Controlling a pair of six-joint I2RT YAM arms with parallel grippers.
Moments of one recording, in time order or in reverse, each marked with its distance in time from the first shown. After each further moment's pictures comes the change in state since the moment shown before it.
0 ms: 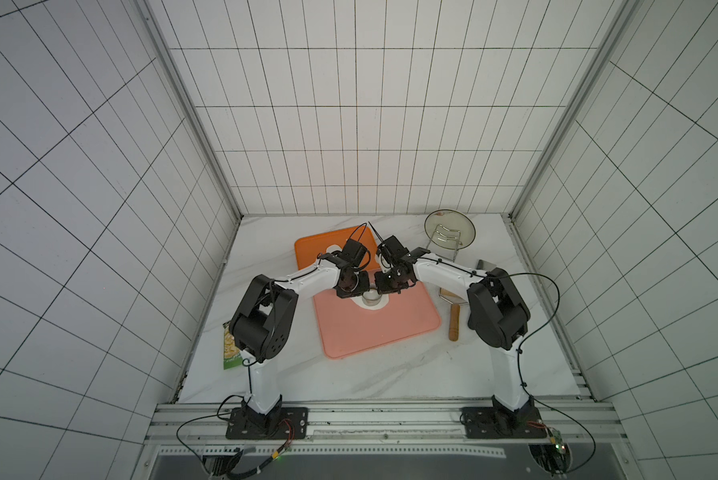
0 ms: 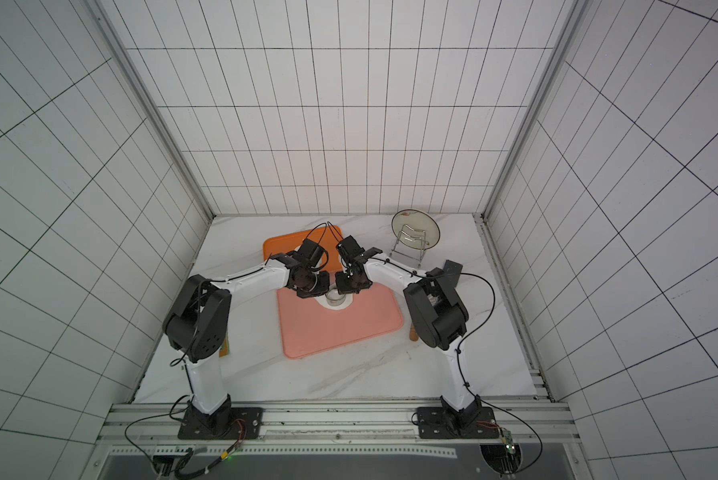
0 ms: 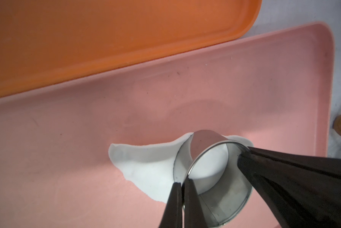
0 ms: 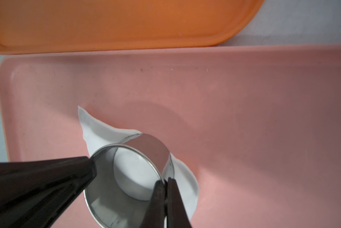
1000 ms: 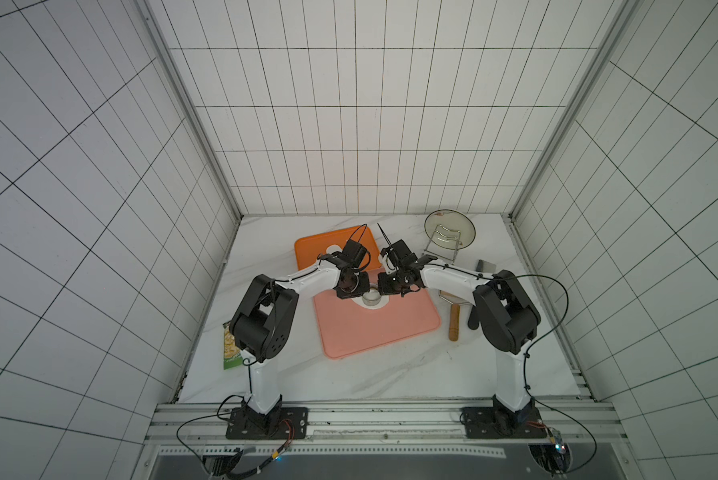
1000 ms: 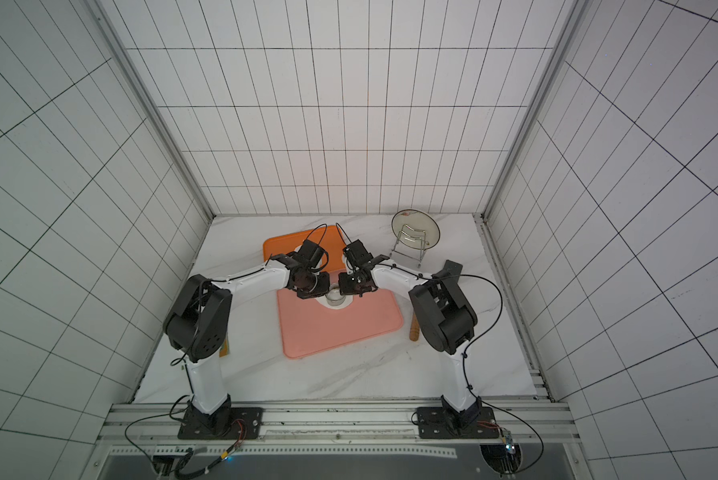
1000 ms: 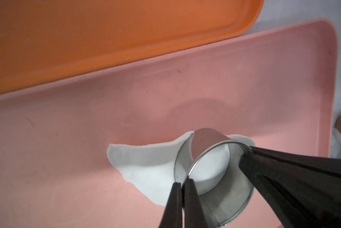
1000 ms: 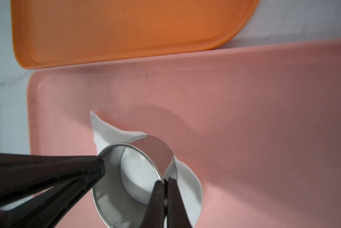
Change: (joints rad) left arm 0.000 0.003 -0.010 0.008 0.002 0.000; right arm -0.021 -0.062 -0.148 0.171 -0.056 0.045
